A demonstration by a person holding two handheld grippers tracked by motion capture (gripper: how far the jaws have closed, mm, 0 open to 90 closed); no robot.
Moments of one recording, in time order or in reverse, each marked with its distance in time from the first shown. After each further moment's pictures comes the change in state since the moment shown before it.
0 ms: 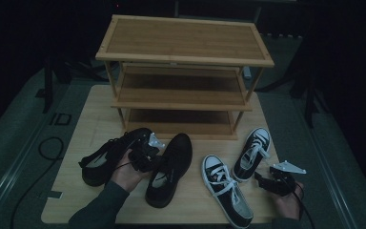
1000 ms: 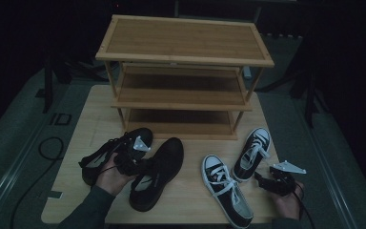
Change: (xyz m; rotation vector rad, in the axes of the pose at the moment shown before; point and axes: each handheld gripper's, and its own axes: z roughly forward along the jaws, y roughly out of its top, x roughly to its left) left arm 0.019 -0.034 -0.016 0.023 0.007 -0.016; right arm 0.000 0.000 0.000 0.000 0.002 -0.001
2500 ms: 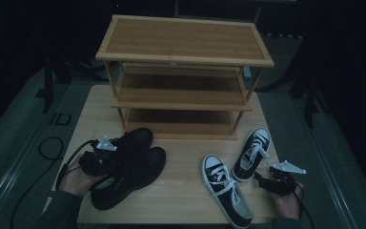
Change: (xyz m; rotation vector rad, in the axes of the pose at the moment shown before) left arm 0.051 -0.053 -0.043 0.032 0.051 -0.064; right arm 0.000 0.000 0.000 0.000 -0.002 0.000
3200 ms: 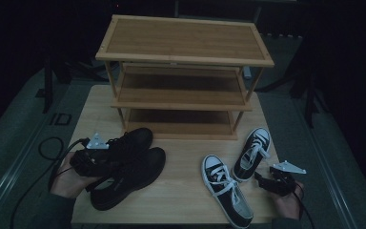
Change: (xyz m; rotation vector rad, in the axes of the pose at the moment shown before) left arm 0.000 -0.001 -0.029 -0.080 0.060 -0.030; right arm 0.000 0.000 0.000 0.000 -0.001 0.000
